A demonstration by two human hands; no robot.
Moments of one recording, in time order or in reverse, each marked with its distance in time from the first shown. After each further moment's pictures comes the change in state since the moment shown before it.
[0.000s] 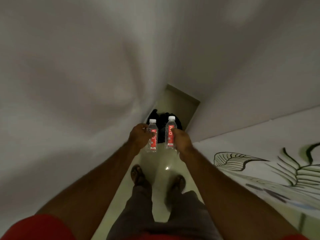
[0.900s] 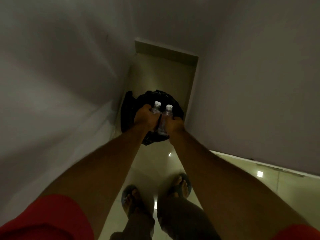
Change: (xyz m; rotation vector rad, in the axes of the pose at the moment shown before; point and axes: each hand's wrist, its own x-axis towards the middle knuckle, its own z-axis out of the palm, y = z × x) left_hand 0.388 -0.158 0.218 0.575 -0.125 0.168; right_hand 0.454 0.168 0.033 0.228 0.248 0.167
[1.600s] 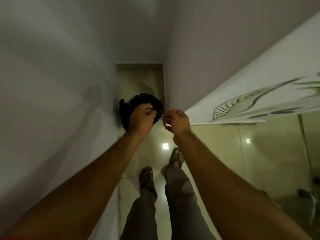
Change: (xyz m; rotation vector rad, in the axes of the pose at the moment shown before) left_hand -0.284 0.109 -0.160 -0.128 -0.131 0.258; right_hand -0.371 -0.052 -0.099 0.412 0.110 -0.196
